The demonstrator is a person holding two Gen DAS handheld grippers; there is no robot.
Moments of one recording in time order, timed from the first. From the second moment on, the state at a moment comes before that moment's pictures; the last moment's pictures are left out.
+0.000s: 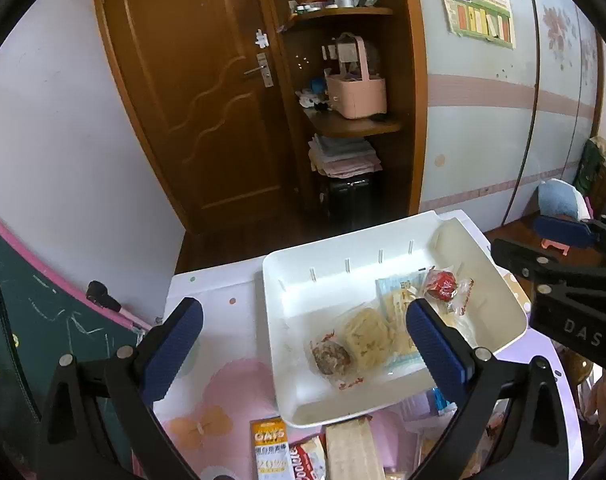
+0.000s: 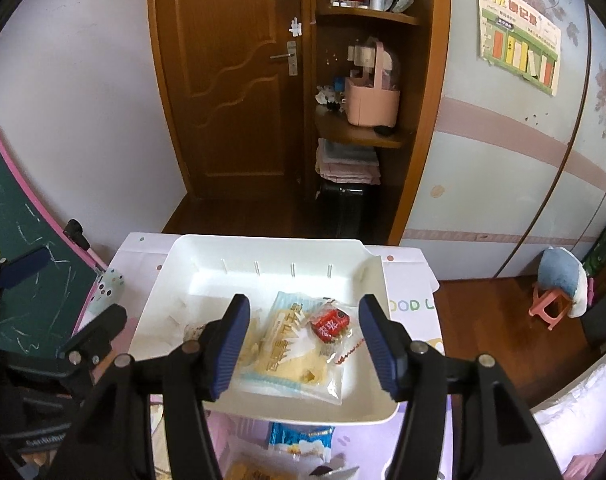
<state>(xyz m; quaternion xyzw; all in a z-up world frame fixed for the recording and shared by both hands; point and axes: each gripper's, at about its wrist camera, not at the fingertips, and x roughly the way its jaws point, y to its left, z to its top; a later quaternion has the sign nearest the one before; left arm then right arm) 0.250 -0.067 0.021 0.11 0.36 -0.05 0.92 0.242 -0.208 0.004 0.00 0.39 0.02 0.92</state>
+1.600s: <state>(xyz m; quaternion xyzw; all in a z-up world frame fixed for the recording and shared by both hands) 0.048 -0.090 -0.110 0.05 0.53 -0.17 0.83 0.096 -0.277 -0.092 0.00 0.48 0.04 0.88</state>
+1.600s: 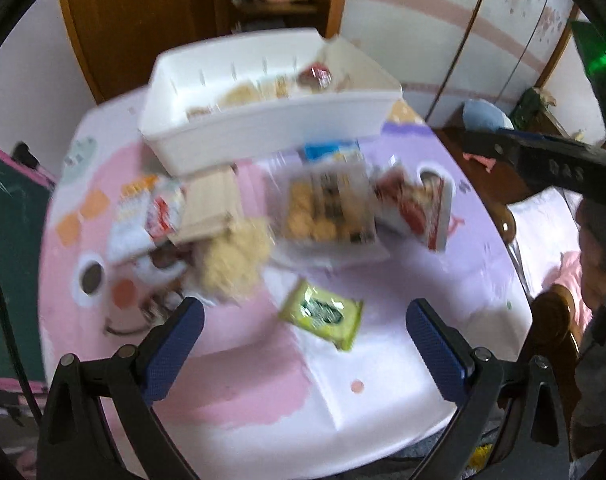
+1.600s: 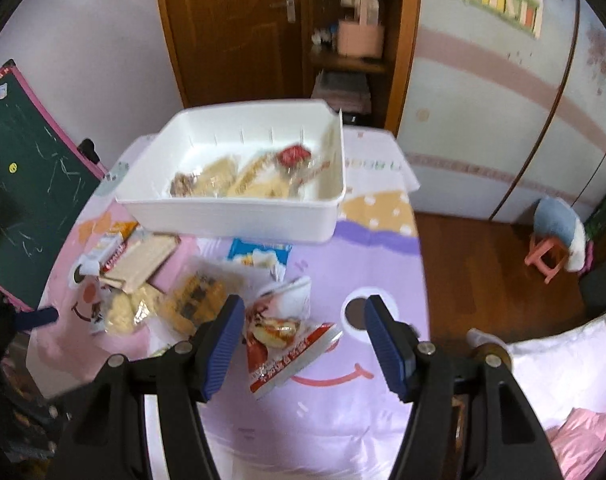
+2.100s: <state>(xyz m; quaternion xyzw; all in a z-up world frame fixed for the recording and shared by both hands) 0.059 -0.135 -0.182 0.12 0.56 -0.16 0.80 0.144 -0.267 -0.166 0.02 0.55 0.09 0.83</state>
